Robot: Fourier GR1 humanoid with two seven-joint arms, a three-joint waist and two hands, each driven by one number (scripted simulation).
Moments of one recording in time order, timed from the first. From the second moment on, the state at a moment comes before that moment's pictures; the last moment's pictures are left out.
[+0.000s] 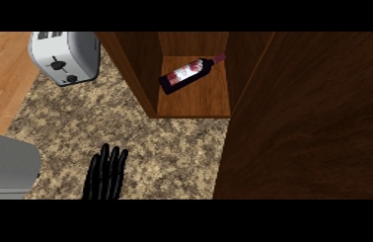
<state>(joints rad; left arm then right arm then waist) 0.15 0.46 -0.85 -1.99 0.52 0.74 -0.62 0.02 -0.10 0.09 -2.42 -0.23 0.30 0.60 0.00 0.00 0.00</state>
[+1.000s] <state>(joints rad) 0.41 0.73 -0.42 -2.14 0.78 0.43 -0.68 0.11 -0.01 0.56 -2.42 -0.24 0.28 0.73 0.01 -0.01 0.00</state>
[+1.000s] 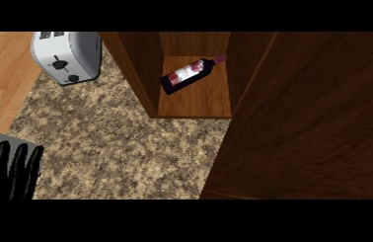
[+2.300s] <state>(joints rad) 0.43 0.80 -0.15 -2.08 0.95 0.18 -0.56 -0.29 -0.16 0.89 -2.38 0.11 -0.30 0.75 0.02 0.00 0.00</state>
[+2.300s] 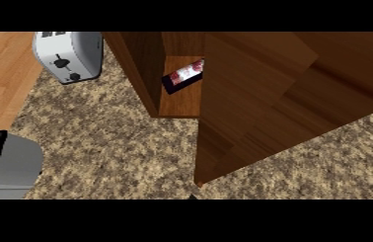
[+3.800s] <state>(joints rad) 0.33 0.69 -0.15 -2.06 0.88 0.22 -0.46 -1.23 0.00 0.45 -1.31 -0.22 -0.37 0.45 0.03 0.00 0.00</state>
